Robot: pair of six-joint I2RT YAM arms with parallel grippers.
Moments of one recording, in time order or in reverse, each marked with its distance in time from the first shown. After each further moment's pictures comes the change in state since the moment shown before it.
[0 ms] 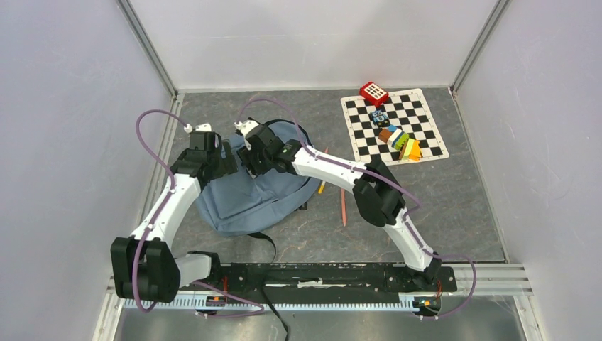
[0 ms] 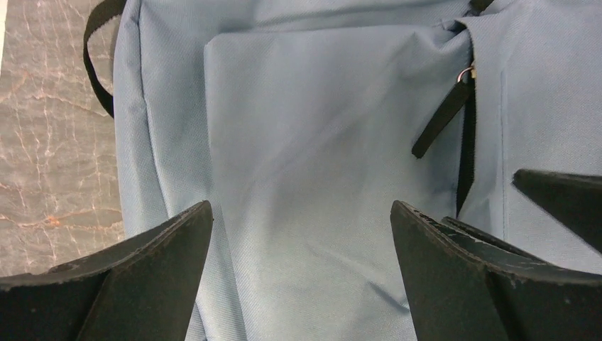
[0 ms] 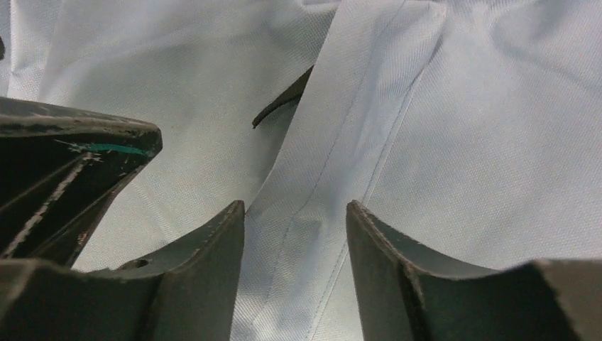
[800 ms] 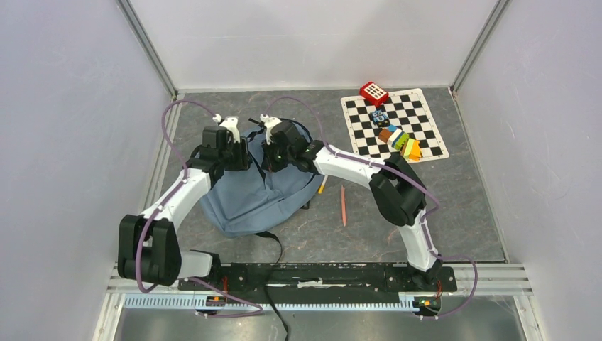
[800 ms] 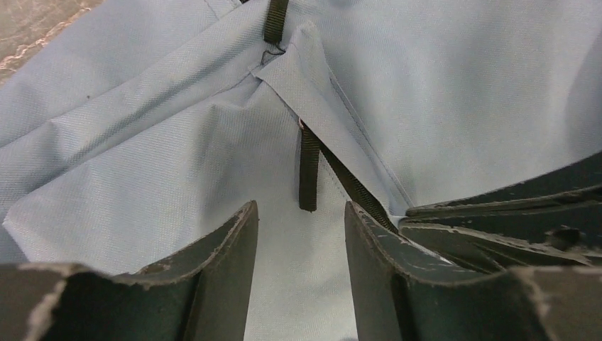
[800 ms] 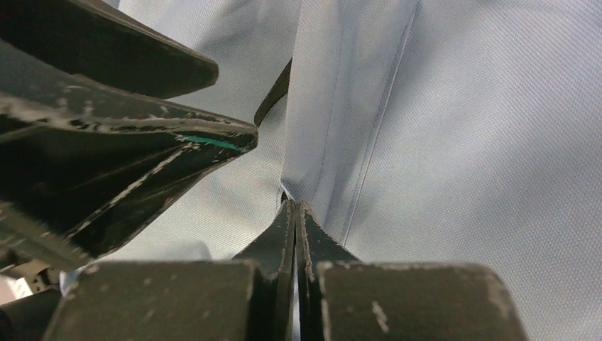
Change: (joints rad) left arm -0.075 0.104 -0.032 0.293 0.301 0.191; right arm -0.098 -0.156 -0.308 0.236 -0.185 0.145
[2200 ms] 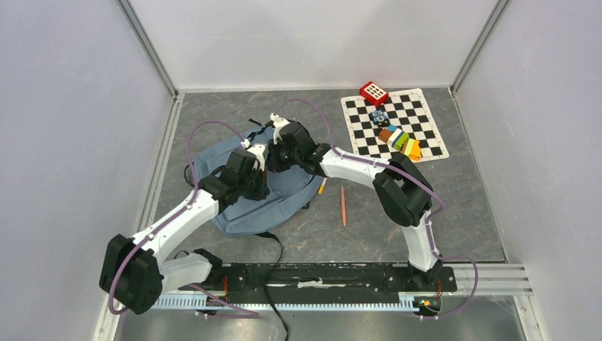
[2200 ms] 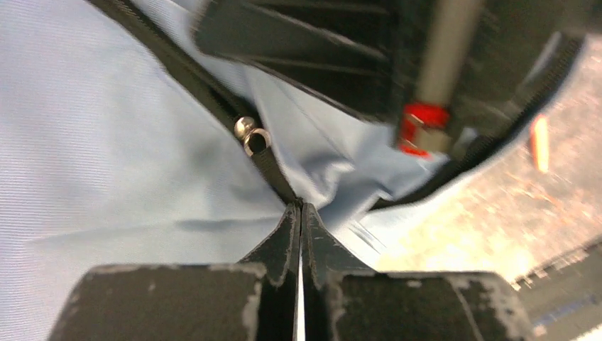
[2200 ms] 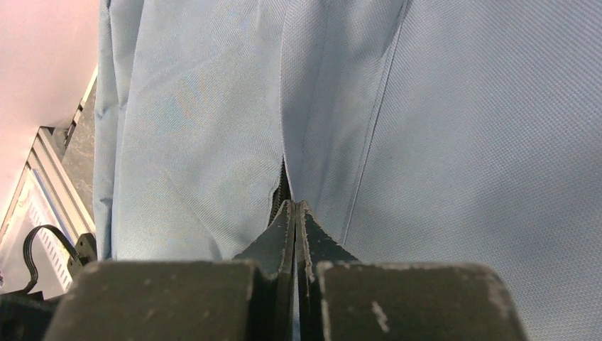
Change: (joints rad) left arm -0.344 -0.150 -0.104 -0.193 -0.075 -0.167; right arm -0.032 -0.051 -0.137 0.146 -0.075 0.108
